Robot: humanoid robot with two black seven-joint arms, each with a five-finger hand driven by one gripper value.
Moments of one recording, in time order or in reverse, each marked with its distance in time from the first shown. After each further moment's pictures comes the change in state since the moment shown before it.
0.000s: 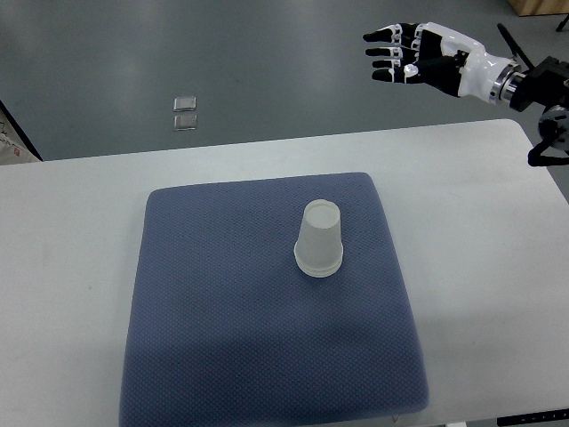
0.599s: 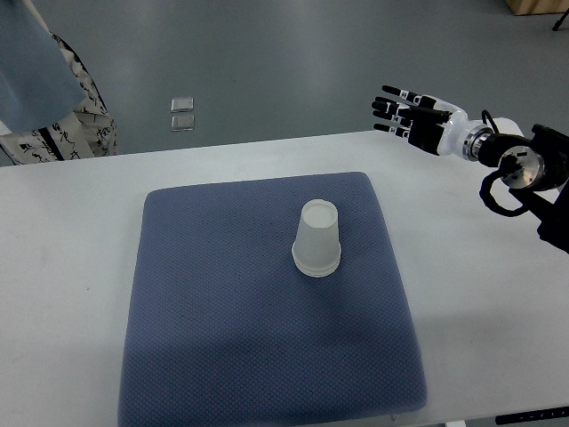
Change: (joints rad) left arm 0.000 0.000 0.000 0.000 0.000 0.000 0.000; right arm -0.113 0.162 0.014 -0.102 0.376 -0.181 -0.241
